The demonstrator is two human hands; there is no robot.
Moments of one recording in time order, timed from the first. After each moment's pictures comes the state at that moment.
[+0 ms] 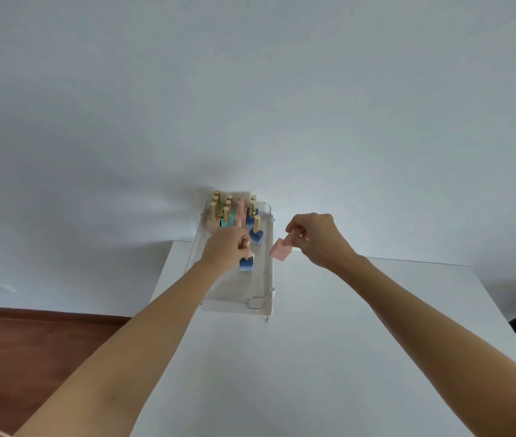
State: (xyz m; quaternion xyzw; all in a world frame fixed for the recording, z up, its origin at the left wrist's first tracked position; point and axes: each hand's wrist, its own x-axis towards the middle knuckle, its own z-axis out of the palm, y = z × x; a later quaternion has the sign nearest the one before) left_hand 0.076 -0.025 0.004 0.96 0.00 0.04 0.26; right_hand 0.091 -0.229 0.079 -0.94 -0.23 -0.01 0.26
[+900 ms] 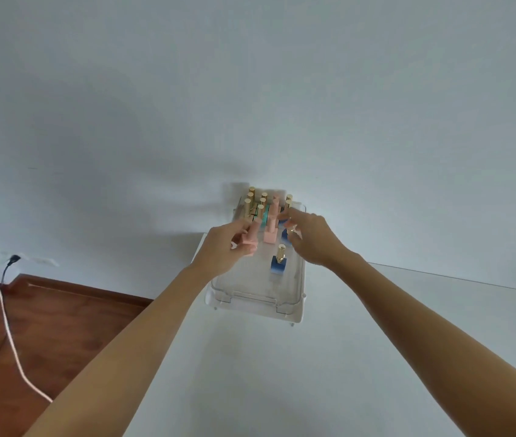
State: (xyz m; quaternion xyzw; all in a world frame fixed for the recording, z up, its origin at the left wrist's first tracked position) left_hand 0.047 0.040 -0.002 0.90 -0.01 0.11 0.43; right_hand 0.116 -0.158 0.055 -0.91 -0.31 0.04 0.26
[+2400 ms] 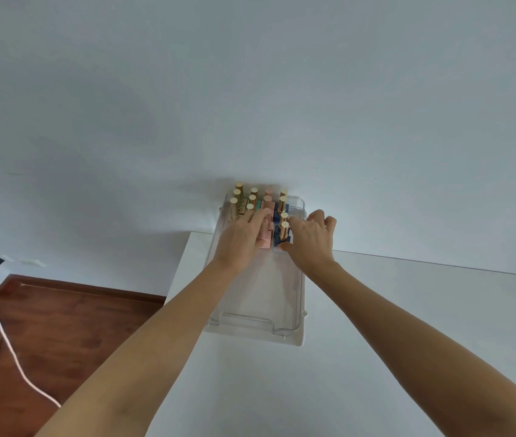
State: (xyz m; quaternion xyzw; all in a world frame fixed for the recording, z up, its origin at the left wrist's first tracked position) left_hand 0.142 0.010 -0.043 0.97 -0.02 0.13 0.18; right_hand 0.189 -0.140 -0.040 -0.98 -0.19 -0.07 0.08
